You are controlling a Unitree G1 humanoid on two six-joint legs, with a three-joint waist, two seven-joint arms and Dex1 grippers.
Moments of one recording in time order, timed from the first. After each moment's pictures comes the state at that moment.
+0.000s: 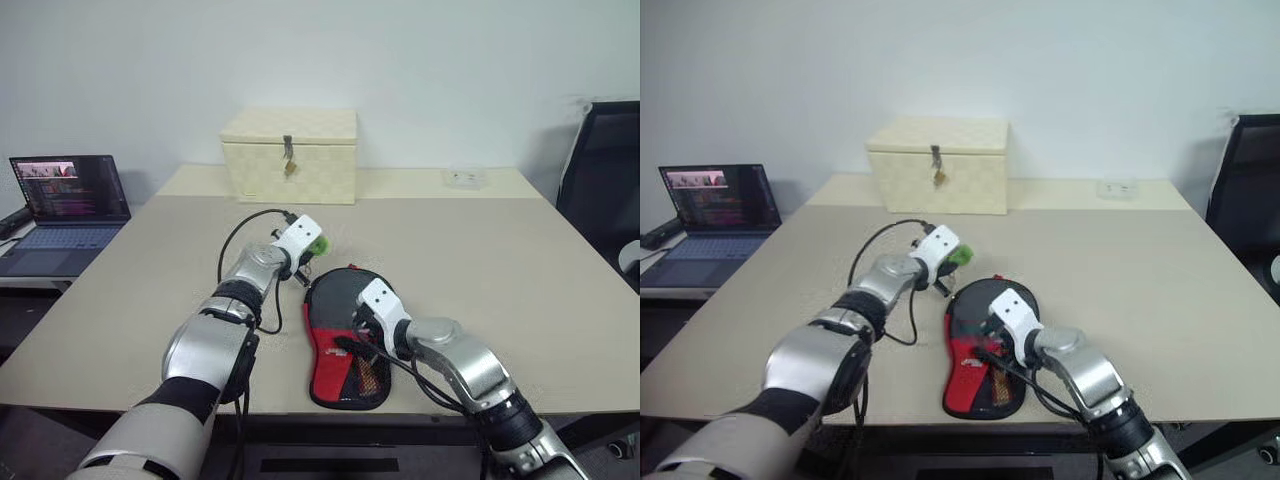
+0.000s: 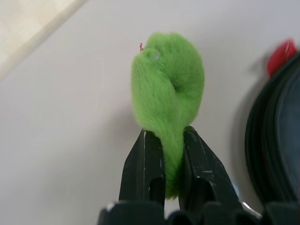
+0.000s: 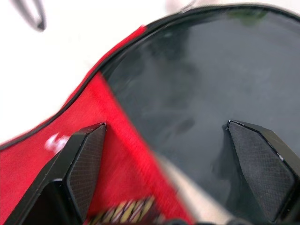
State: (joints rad) left arm -1.31 0.27 -0.16 1.38 0.33 -0.03 -0.46; right arm -0.53 -0.26 0.37 -0.16 0.10 0.90 0.54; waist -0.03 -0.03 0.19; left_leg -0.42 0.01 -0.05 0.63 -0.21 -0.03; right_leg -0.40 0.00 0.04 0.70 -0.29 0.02
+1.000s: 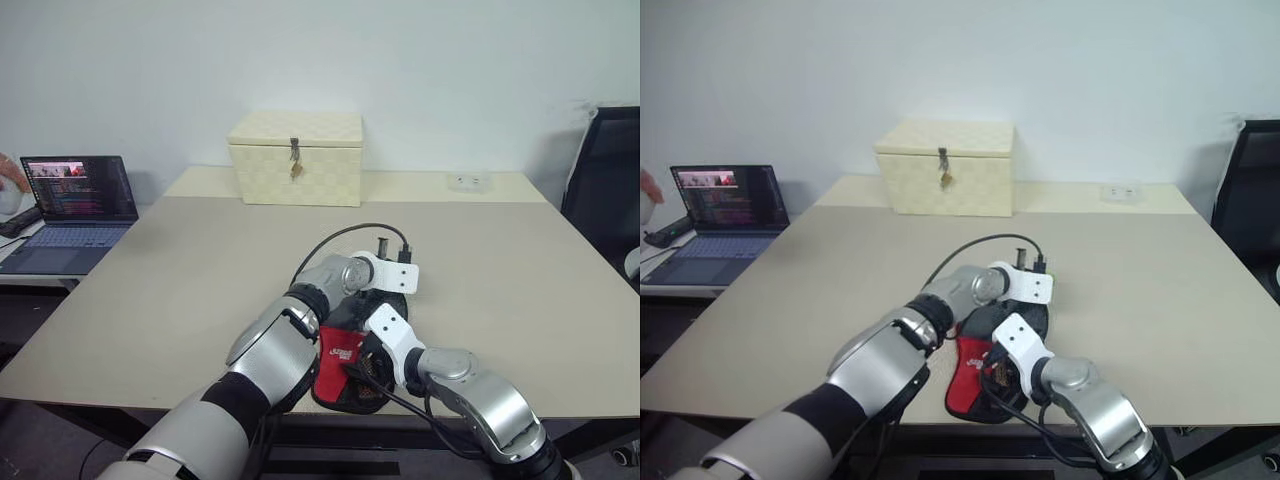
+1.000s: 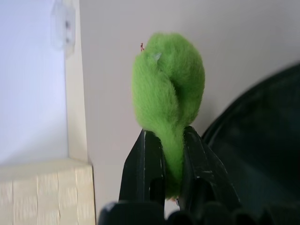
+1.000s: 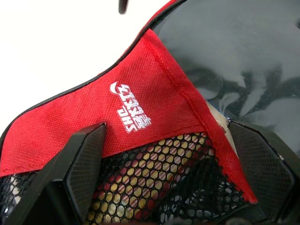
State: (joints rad) left arm -1.39 -0.01 -0.52 1.43 0.73 -0.36 -0.30; right arm -0.36 -0.29 0.40 -0.43 0.10 1.06 0.44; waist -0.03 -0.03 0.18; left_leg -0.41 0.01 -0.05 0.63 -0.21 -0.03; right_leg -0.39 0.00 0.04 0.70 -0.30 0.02
